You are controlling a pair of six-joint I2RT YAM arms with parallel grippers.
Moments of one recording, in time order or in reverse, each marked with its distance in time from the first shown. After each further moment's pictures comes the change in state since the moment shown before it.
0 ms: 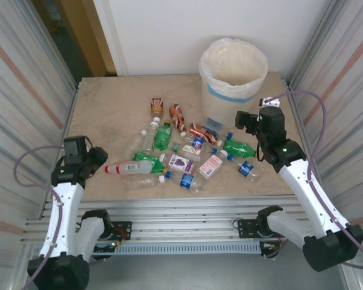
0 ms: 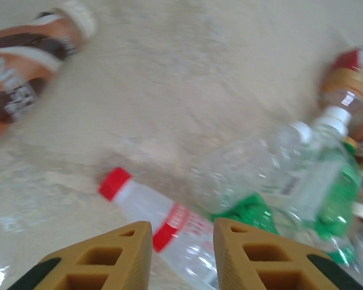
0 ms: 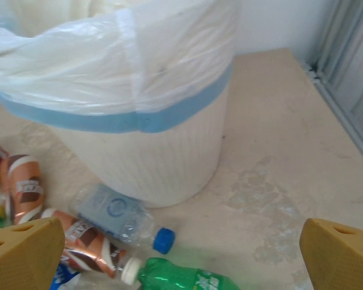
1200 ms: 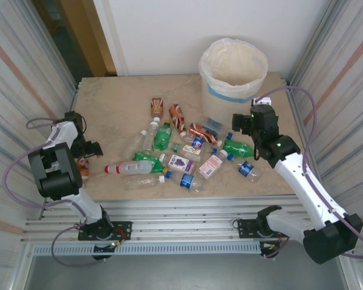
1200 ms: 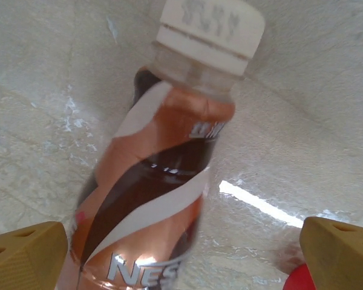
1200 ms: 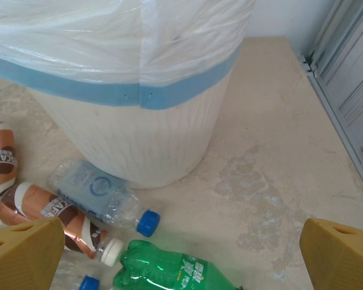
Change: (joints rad) left arm 0.220 0.920 0.414 -0.207 -0.217 0.488; right arm 0.050 0.066 0.032 -0.063 0.085 -0.058
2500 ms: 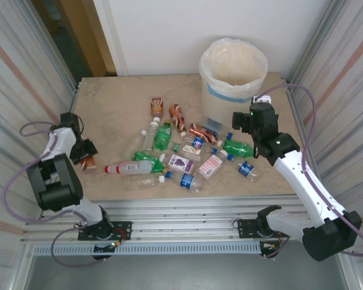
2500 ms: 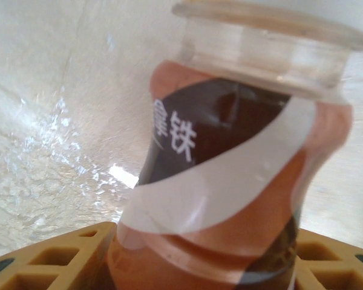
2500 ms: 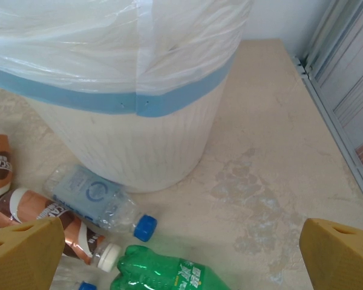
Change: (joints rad) left arm -0.011 -0.182 -0.087 0.115 0.091 -0.097; right arm 0.001 0.015 0.026 -0.007 0.012 0.003
